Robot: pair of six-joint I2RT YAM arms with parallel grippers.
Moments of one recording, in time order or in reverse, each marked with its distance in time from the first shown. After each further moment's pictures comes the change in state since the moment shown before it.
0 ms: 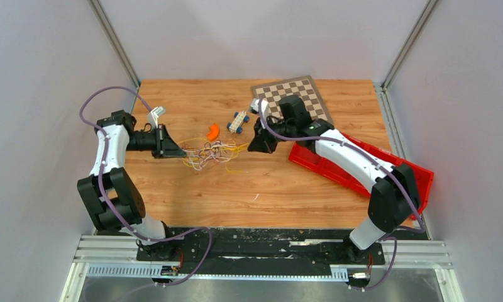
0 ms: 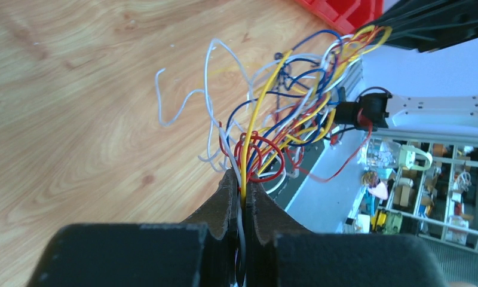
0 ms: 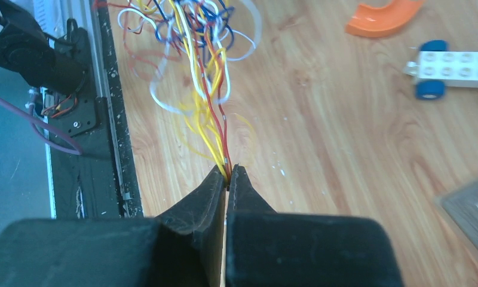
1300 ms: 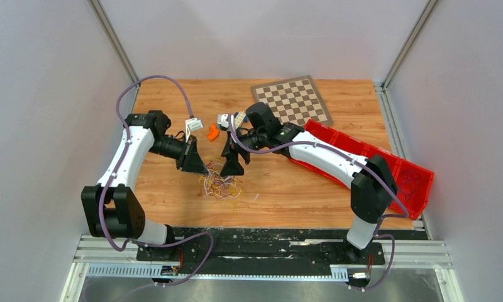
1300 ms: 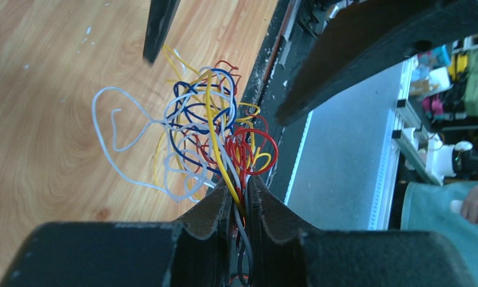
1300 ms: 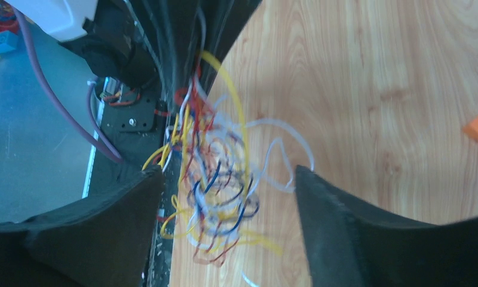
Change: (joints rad) left arm -0.389 -0.109 0.010 -0.204 0.031 0.384; right arm 0.219 0.181 0.158 0.061 -0.145 -0.036
